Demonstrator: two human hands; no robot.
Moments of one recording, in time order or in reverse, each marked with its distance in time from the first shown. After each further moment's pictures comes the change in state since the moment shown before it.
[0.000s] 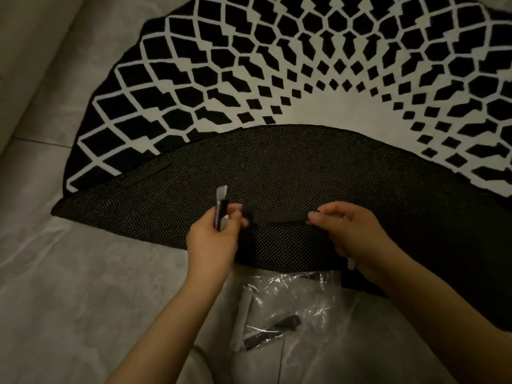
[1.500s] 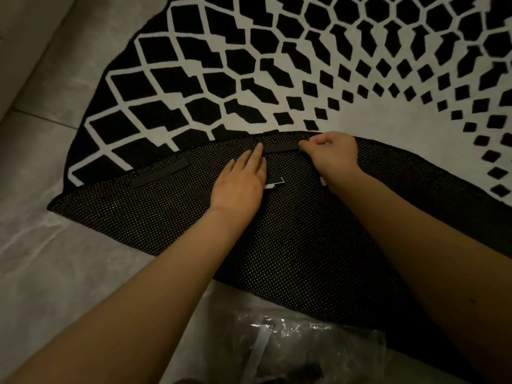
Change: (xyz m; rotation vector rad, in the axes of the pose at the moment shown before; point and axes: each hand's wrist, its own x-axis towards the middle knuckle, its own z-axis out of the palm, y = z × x) left_hand 0.135 0.017 0.013 1.376 -0.331 0.544; right_hand 0.181 -0.072 0.087 -0.216 0.249 -0.180
